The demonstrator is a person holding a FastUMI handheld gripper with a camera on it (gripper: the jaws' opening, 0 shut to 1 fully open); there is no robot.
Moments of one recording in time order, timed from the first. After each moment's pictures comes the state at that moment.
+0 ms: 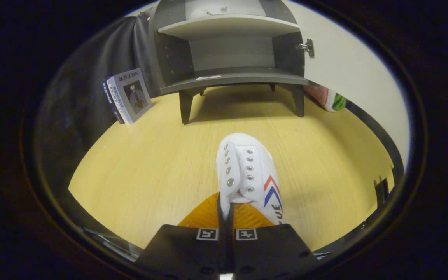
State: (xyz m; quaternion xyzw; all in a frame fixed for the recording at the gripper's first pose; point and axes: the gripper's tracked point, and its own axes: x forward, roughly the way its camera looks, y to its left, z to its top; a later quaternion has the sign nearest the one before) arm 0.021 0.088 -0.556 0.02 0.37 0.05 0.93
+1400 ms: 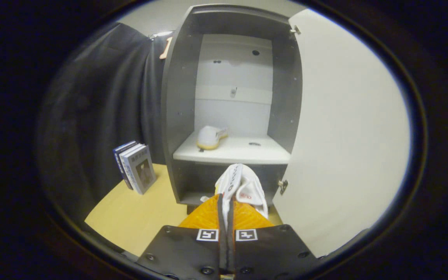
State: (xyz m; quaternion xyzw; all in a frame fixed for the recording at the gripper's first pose) arm 0.111 0.086 -0.195 -0.05 0.14 0.03 0.99
